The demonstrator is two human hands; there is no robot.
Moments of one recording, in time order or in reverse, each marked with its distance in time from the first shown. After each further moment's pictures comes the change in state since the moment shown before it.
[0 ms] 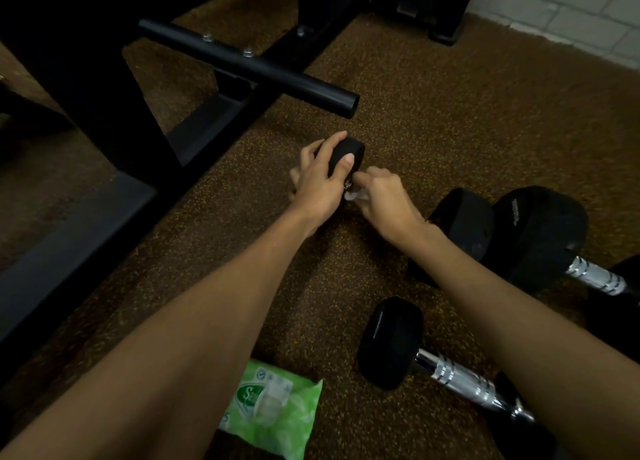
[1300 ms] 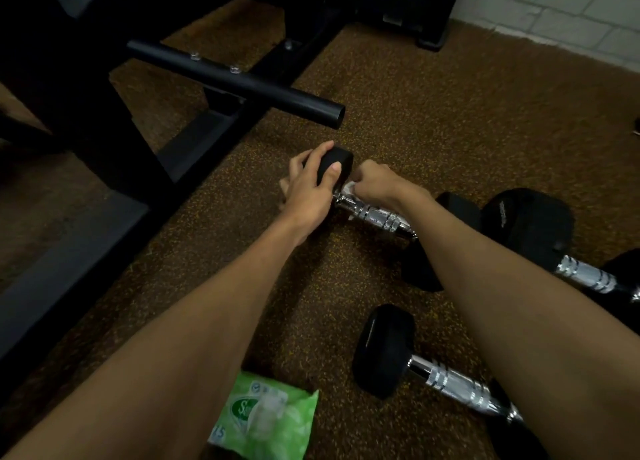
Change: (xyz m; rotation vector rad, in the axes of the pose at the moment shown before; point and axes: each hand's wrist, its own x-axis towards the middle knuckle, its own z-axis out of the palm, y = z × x) left_hand 0.003 0.004 0.002 0.023 0.014 -0.020; right_hand 0.041 0.005 -0.028 0.223 -0.360 0.442
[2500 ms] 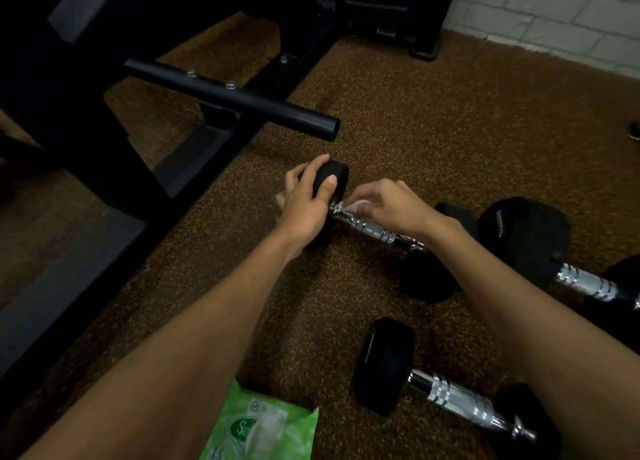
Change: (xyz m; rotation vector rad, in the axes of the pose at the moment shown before) left_hand 0.001 0.003 -0.002 -0.017 -0.043 0.002; right_hand -0.025 0.031 -0.008 0.096 0.006 -0.264
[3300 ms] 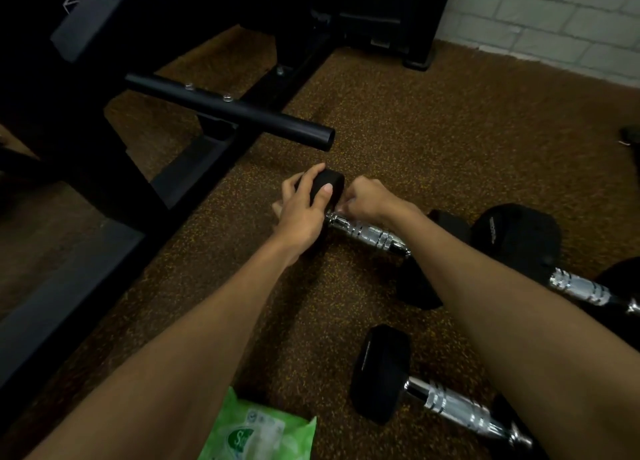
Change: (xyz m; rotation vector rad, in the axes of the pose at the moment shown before) left_hand 0.001 0.002 0.001 0.026 -0.011 -0.009; right_hand 0.033 -0.022 0.001 -0.078 -0.012 0.202
